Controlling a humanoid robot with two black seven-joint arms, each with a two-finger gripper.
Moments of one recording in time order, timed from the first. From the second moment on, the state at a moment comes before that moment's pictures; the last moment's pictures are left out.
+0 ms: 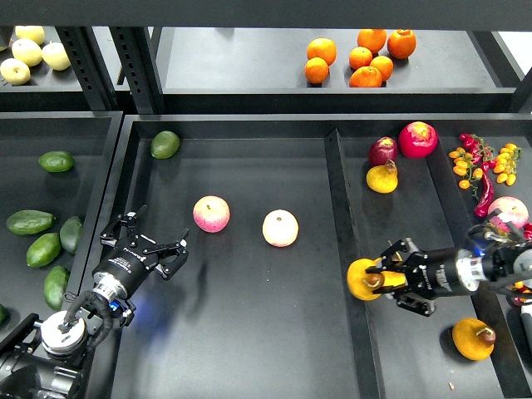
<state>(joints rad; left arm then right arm) -0.19 0.00 -1.36 -0.72 -0.08 -0.49 0.28 0.72 -0.57 0.29 0.88 -0.04 0.58 -0.49</state>
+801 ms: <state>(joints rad) -0.19 0.00 -1.36 -0.72 -0.08 -0.49 0.28 0.60 -0.61 0.25 0.82 -0.01 0.58 -0.49</state>
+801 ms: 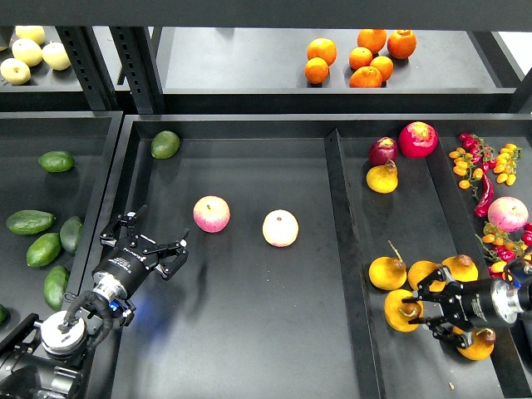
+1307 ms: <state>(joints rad) -0.19 0.00 -1.35 -0.73 -0.08 -0.49 0.28 0.56 -0.59 0.26 0.74 -0.01 0.58 -0.49</state>
